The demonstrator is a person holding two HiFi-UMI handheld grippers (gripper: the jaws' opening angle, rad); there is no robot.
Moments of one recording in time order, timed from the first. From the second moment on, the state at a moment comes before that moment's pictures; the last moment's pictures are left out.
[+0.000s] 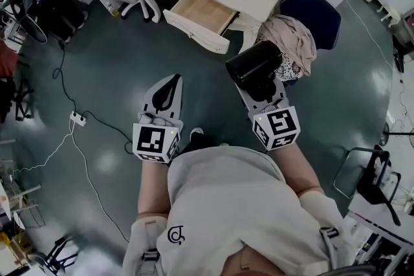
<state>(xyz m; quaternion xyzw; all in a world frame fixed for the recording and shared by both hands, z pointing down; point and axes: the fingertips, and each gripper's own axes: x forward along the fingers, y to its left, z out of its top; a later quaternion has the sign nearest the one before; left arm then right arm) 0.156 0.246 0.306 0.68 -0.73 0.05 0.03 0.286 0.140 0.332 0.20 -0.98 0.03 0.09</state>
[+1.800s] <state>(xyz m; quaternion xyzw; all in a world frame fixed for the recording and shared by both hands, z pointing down) -0.131 -0.040 0.328 0.73 -0.68 0.06 0.03 -0.013 -0.130 0.381 0.24 -0.96 0.06 0.12</state>
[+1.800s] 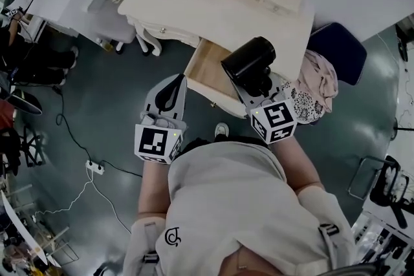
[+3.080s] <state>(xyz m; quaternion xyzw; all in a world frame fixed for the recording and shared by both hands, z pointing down) -0.189 -0.189 0.409 0.90 -0.43 0.05 0.06 -0.099 -0.183 0.547 0.26 -0.92 0.11 0.27</state>
